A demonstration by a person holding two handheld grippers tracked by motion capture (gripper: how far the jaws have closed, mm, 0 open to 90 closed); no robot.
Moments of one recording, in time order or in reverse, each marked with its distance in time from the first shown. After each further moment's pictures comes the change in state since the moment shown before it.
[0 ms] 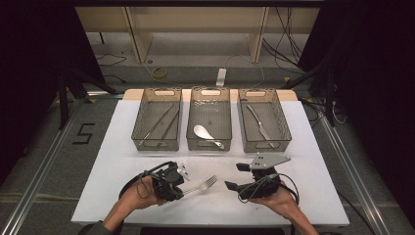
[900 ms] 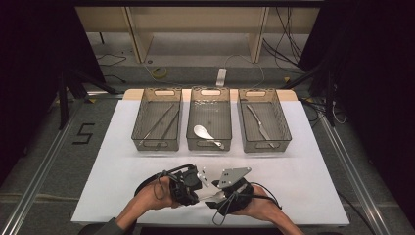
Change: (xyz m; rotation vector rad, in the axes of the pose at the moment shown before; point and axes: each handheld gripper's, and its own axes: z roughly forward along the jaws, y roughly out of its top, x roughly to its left) left arm -0.029 0.040 0.001 0.038 -0.046 0.143; right arm 0.036 -0.005 0.058 0.192 0.126 -0.212
